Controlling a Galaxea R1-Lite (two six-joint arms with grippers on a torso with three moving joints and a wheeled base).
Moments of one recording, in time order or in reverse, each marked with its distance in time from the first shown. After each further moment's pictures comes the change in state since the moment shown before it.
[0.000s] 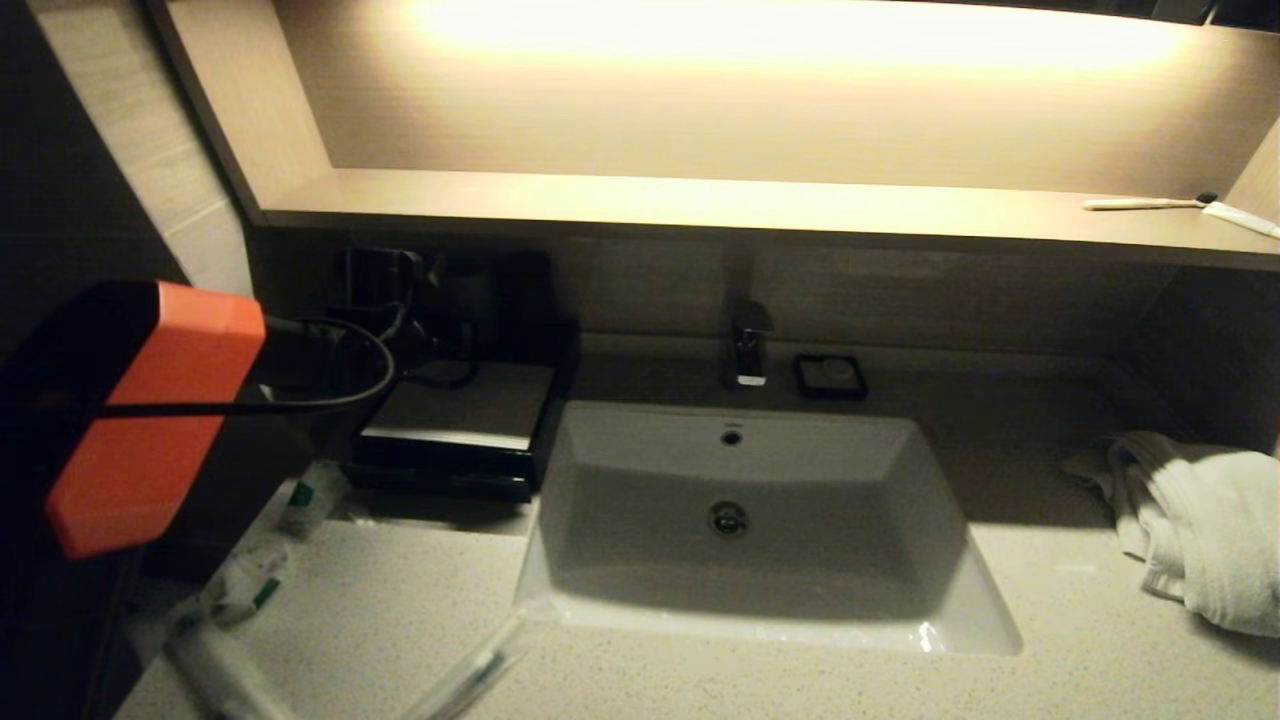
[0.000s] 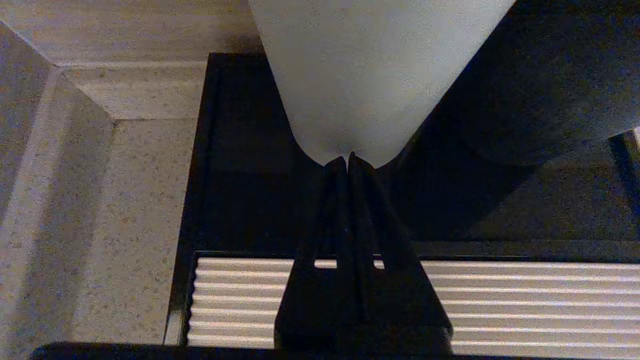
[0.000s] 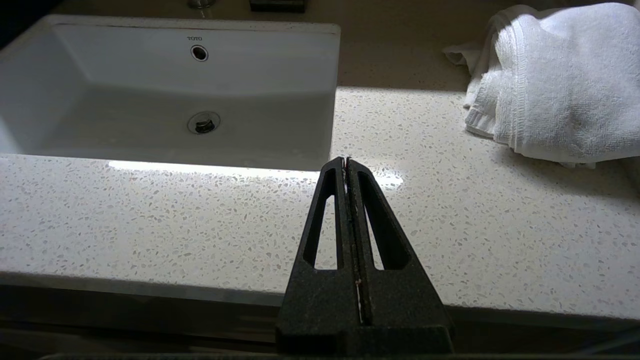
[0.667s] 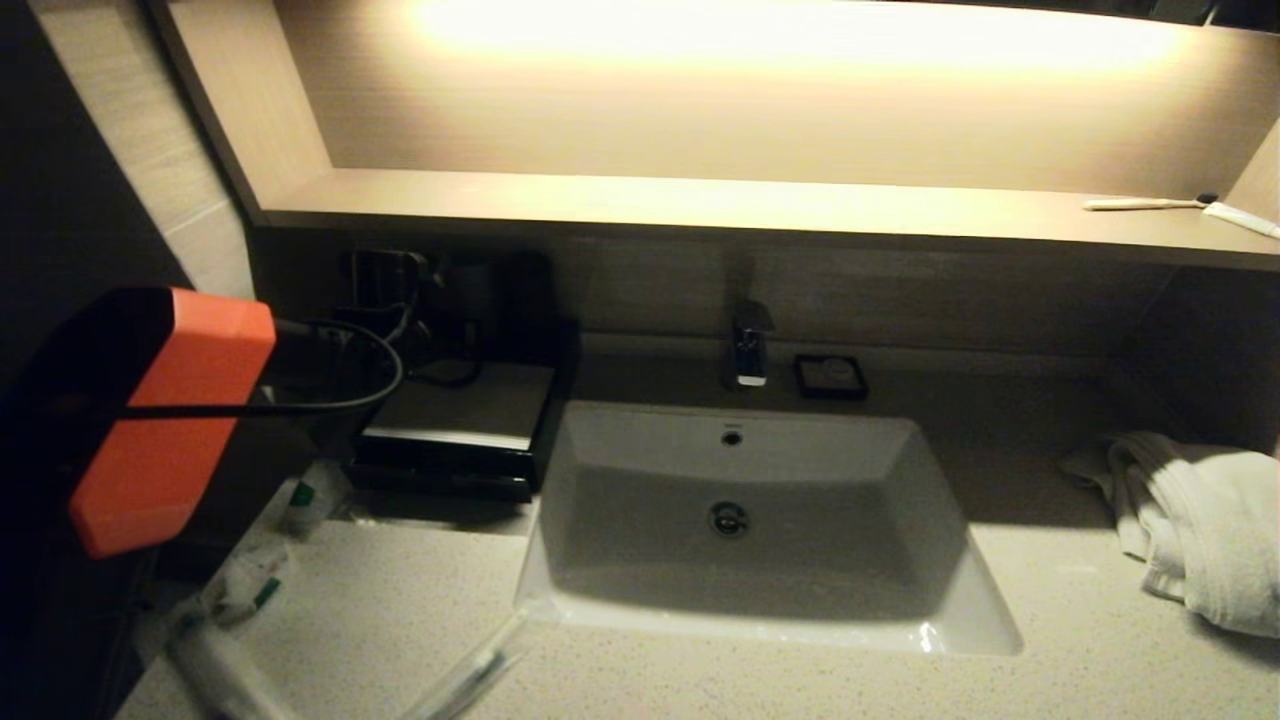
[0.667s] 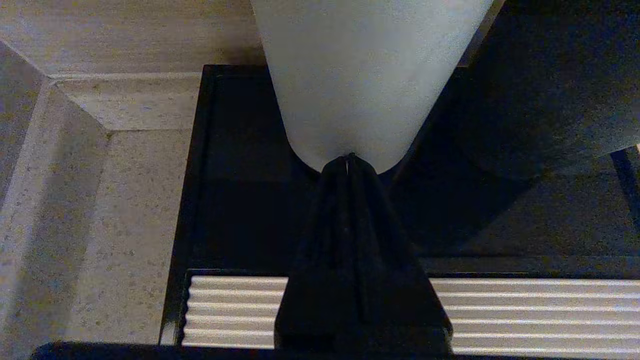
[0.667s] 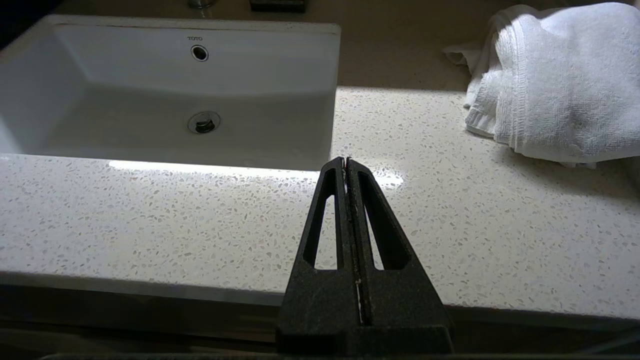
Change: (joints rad) left arm -0.002 0.031 -0.048 0.002 -0.003 0.000; right arm 0.000 0.000 0.000 0.000 0.001 0.000
